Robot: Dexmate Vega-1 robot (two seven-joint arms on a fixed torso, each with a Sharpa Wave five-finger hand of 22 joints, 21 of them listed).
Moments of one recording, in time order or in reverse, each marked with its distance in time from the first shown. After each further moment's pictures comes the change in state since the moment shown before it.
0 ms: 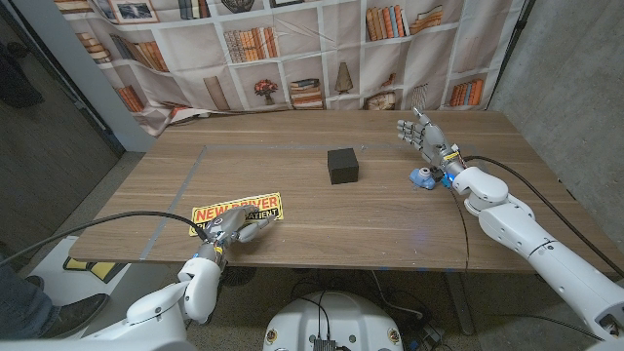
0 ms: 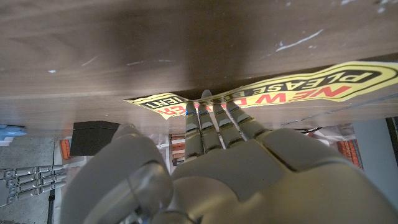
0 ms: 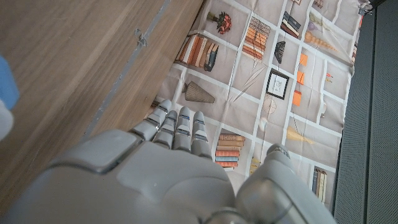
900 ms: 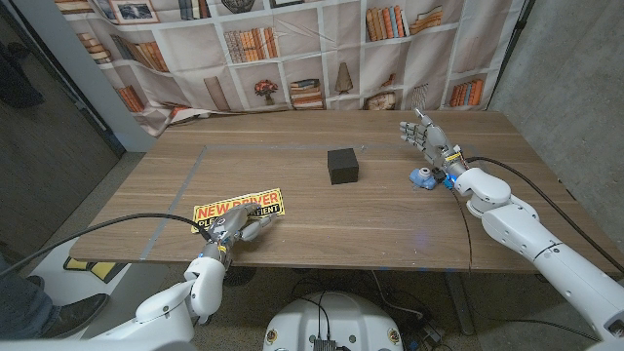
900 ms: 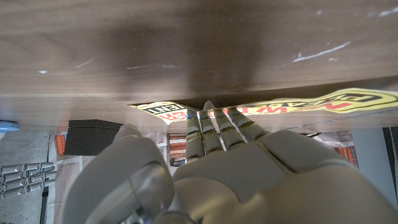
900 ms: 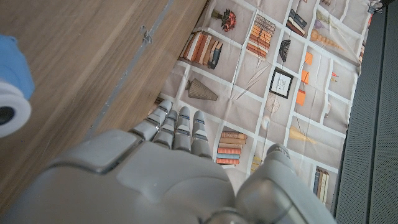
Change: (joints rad) left arm -0.041 -0.027 0.055 0.051 -0.017 -0.006 -0.020; left_hand -0.013 -0.004 0.000 0.000 0.000 -0.005 0.005 0.006 0.000 -0.020 -0.003 0.001 -0.001 -0.016 0.002 -0.003 0.000 -0.013 -0.005 -0.002 0.004; right arm -0.028 -0.018 0.013 -0.045 -0.008 -0.029 -0.040; right_hand 0.000 0.000 0.000 0.000 0.000 0.000 0.000 0.000 0.000 0.000 0.000 0.000 0.000 0.000 0.000 0.000 0.000 0.000 0.000 -0.007 0.000
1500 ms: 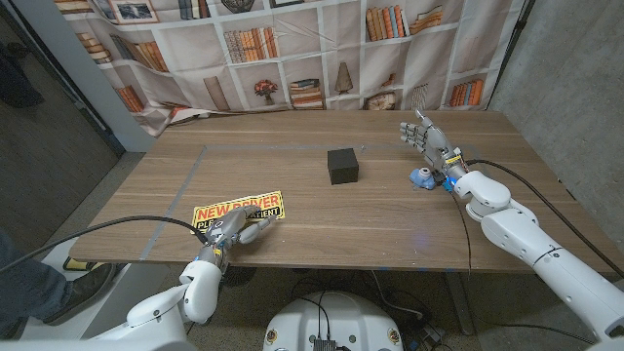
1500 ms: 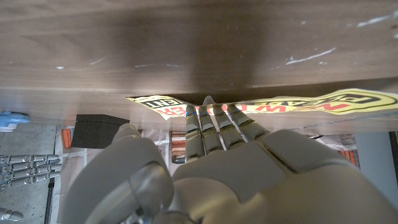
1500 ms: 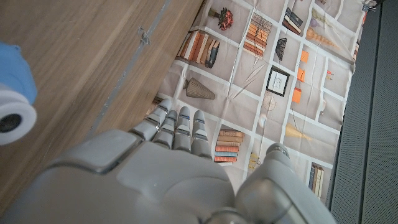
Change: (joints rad) left arm 0.055 0.034 -0.053 -0.022 -0.036 -0.050 0.034; left_hand 0.004 0.003 0.000 0.000 0.000 0.026 0.007 0.013 0.005 0.028 0.007 0.015 0.006 0.023 -0.003 0.015 0.006 0.007 0.006 0.005 0.005; right arm -0.021 0.007 0.005 -0.006 -0.002 0.043 -0.007; right_hand 0.004 0.004 0.000 0.000 0.000 0.009 -0.001 0.000 0.000 0.014 -0.003 0.000 0.000 0.003 -0.003 0.000 0.000 0.015 -0.001 -0.008 0.000
